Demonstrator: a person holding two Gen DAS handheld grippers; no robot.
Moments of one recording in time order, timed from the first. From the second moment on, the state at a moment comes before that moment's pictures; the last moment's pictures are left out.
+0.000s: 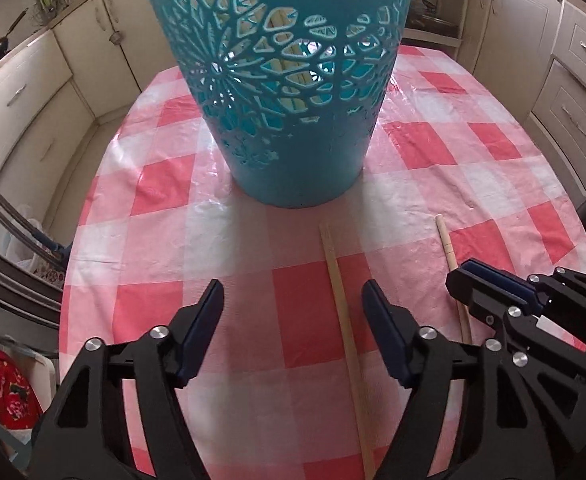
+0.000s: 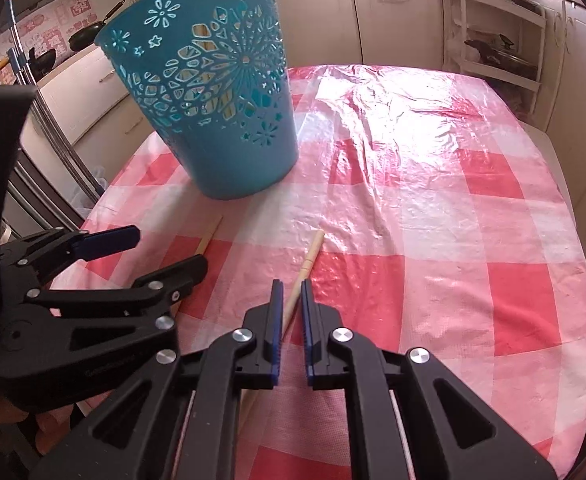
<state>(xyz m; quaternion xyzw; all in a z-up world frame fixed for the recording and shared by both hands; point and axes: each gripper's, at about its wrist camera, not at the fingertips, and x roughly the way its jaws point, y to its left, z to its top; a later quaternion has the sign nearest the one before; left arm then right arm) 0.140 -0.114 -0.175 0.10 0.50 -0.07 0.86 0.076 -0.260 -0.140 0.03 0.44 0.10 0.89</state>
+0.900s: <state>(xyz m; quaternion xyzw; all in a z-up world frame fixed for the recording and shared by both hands) 0.177 -0.077 0.070 -0.07 0.18 -0.18 0.96 0.080 -0.271 -0.144 0.05 0.43 0.11 0.89</state>
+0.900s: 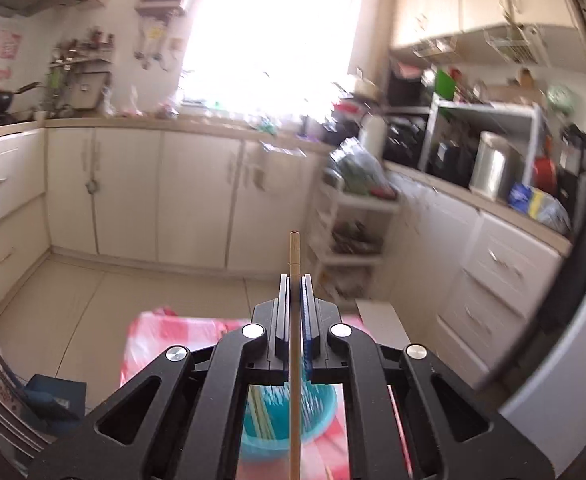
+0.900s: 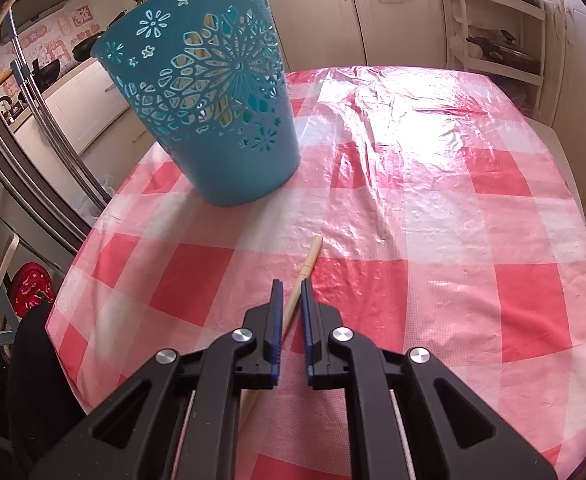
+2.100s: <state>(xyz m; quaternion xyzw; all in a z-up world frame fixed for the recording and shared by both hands) 0.099 0.001 -0.047 -0.06 0.26 -0.02 0.96 0.077 -0.274 -0.130 0.06 0.45 0.12 0.88</state>
